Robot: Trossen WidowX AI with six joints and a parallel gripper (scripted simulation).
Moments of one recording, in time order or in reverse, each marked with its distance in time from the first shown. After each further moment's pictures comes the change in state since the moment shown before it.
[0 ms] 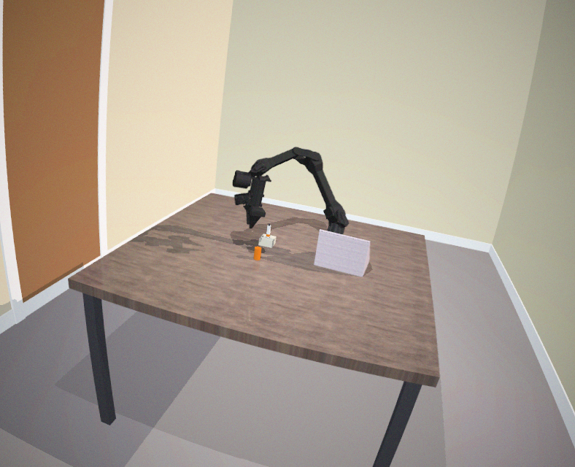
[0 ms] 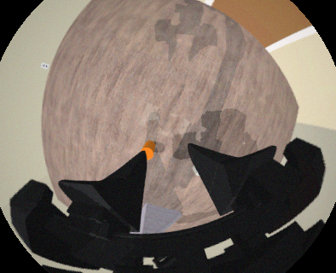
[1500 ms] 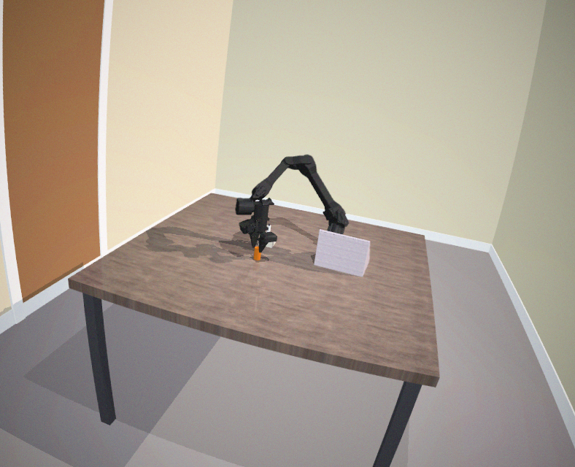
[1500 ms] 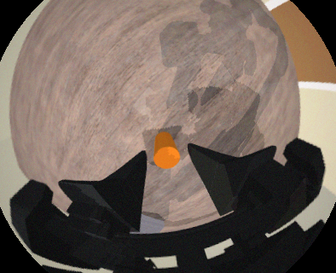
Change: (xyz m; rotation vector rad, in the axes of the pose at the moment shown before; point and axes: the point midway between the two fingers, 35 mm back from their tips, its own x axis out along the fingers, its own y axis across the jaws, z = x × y) arm 0.086 0.042 -0.038 -0.338 0.120 -0.024
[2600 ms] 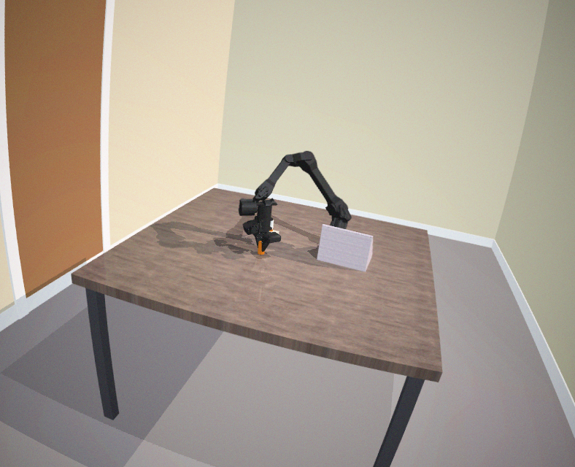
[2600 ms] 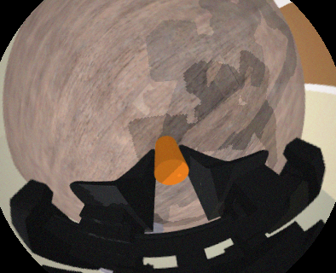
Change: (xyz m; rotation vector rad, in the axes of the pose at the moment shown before) arm 0.023 0.003 -0.006 -0.018 0.025 0.002
